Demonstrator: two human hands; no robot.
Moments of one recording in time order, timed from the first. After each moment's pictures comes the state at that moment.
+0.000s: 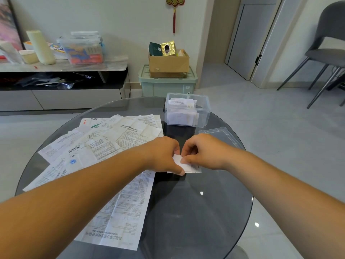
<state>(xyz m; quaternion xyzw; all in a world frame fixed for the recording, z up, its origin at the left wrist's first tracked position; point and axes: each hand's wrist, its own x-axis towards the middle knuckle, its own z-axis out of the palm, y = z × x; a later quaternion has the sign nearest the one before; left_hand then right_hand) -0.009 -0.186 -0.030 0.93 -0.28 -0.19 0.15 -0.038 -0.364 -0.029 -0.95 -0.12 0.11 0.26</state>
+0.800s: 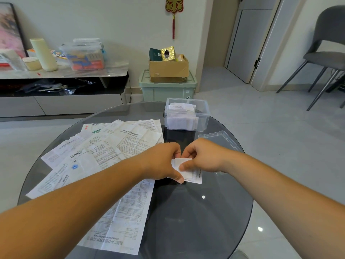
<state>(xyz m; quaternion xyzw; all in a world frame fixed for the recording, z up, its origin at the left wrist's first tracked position) -0.018 -0.185 -0.035 0.92 -0.27 -0.17 0.21 -0.041 -0.359 -0.024 -0.93 -0.07 0.16 0.33</state>
